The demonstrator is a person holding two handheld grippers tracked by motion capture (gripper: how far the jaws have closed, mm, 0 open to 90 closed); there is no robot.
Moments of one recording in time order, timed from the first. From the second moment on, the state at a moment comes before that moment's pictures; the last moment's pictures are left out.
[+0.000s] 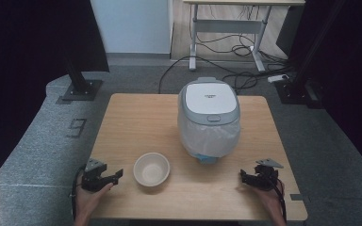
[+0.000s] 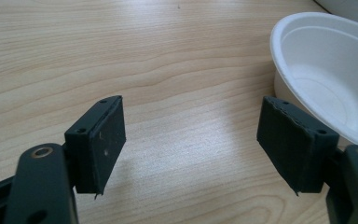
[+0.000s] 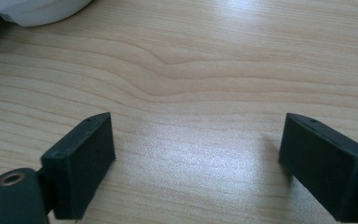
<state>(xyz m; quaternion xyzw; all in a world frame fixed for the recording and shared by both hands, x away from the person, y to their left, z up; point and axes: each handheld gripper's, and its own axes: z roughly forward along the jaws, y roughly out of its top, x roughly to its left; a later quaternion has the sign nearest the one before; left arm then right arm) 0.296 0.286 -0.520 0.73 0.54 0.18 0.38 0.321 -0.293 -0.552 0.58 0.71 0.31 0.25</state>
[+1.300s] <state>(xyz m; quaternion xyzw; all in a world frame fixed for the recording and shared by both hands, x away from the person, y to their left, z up) 0.292 0.278 -0.516 0.73 0.53 0.19 0.40 0.303 -0.283 -0.527 0.54 0.69 0.38 0.29</state>
